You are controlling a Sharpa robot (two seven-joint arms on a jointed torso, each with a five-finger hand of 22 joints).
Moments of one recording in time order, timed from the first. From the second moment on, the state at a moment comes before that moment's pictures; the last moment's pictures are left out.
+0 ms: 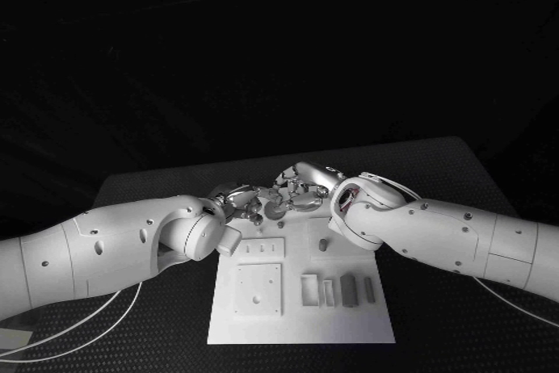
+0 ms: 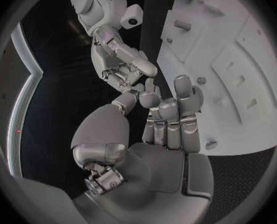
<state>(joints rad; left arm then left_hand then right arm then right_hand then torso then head) 1.26 -0.71 -0.18 1.46 -0.17 -0.41 -0.04 0.94 -0.01 0.57 -0.24 0.19 1.05 0.04 0.17 0.90 1.33 -0.08 0.94 0.85 1.20 -0.17 1.32 0.75 0.01 1.32 -0.27 0.44 1.31 1.22 -0.56 -0.09 1.37 -1.29 -0.38 -0.07 1.03 -0.18 0.55 -0.28 0.05 0.89 0.12 0.25 0.53 1.09 0.03 1.03 1.09 1.24 -0.08 1.25 1.09 0.18 1.11 -0.06 1.13 1.30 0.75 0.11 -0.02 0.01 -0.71</state>
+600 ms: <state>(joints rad) 1.26 -0.71 -0.18 1.46 -0.17 -0.36 -0.05 0.94 0.00 0.57 -0.24 0.19 1.05 0.04 0.16 0.90 1.33 -0.08 0.94 0.85 1.20 -0.17 1.32 0.75 0.01 1.32 -0.26 0.44 1.31 1.22 -0.55 -0.09 1.37 -1.33 -0.40 -0.08 1.09 -0.12 0.55 -0.29 0.05 0.98 0.08 0.32 0.59 1.10 -0.01 1.05 1.08 1.26 -0.12 1.25 1.08 0.19 1.12 -0.07 1.13 1.31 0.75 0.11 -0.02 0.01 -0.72</state>
